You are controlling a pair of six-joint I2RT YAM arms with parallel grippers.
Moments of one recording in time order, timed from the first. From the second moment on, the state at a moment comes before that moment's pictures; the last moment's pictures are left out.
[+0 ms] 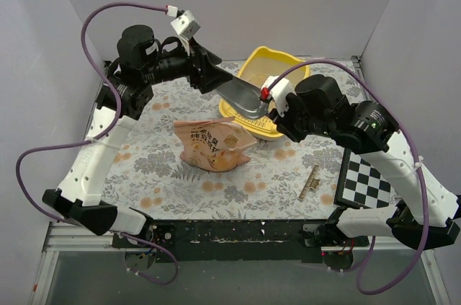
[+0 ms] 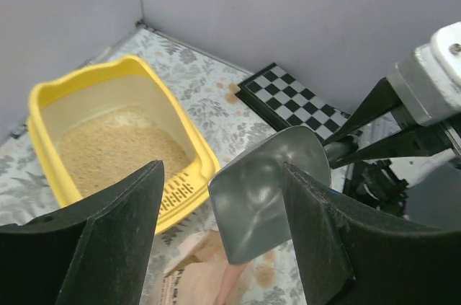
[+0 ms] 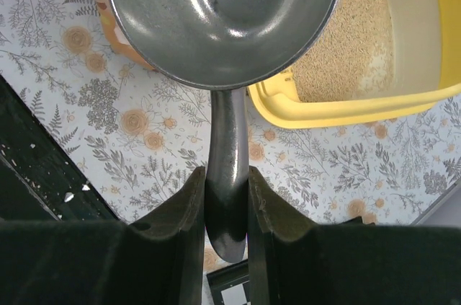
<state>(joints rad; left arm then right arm) -0.46 1.37 1.78 -0.48 0.69 -0.07 0.90 1.23 1.74 -1.21 0.09 -0.23</state>
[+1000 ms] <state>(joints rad) -0.44 1.45 1.73 -0.53 0.88 -0.28 0.94 1.21 1.77 -1.17 0.09 -0.29</state>
